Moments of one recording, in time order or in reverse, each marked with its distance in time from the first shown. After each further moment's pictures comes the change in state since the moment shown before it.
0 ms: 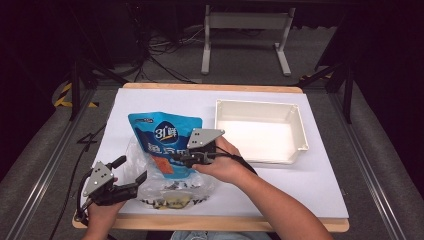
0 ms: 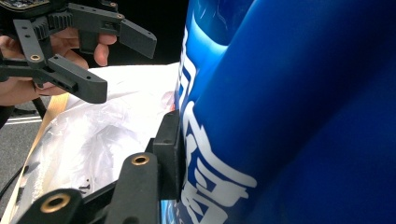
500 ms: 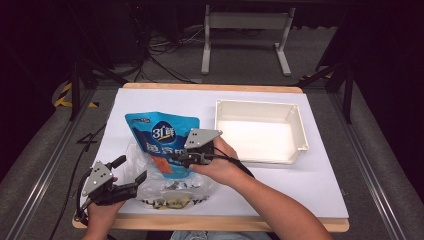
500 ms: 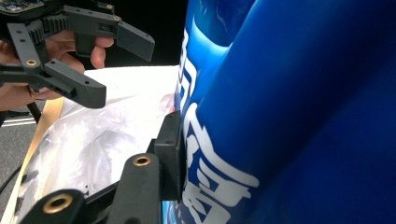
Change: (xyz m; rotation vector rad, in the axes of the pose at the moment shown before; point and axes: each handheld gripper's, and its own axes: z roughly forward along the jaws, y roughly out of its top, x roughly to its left) left arm 0.000 0.000 -0.001 -0.013 -0.002 -0.007; right arm 0.005 0.006 0.003 0.008 -0.024 0.006
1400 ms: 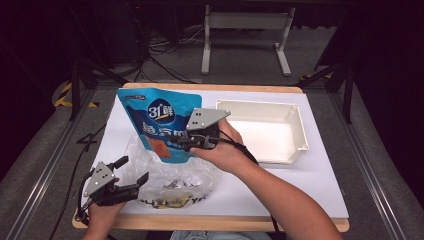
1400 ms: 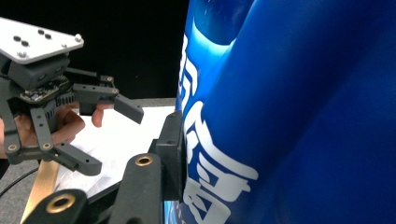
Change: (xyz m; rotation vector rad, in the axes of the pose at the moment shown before) left arm -0.003 0.000 0.001 0.003 -0.026 0.017; right arm -0.013 0.059 -0.035 -0.071 -0.036 -0.030
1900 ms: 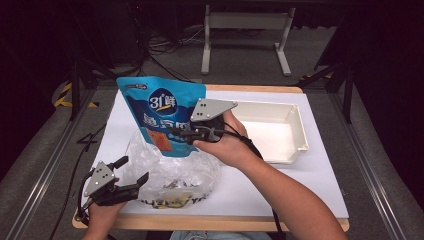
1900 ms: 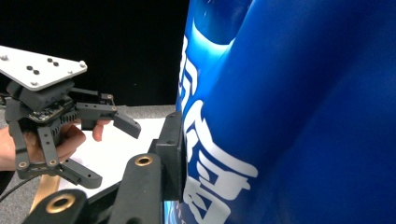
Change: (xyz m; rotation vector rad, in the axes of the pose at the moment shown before) left arm 0.000 0.000 0.001 0.002 0.000 -0.003; right arm -0.007 0.019 -0.015 -0.028 -0.007 -0.010
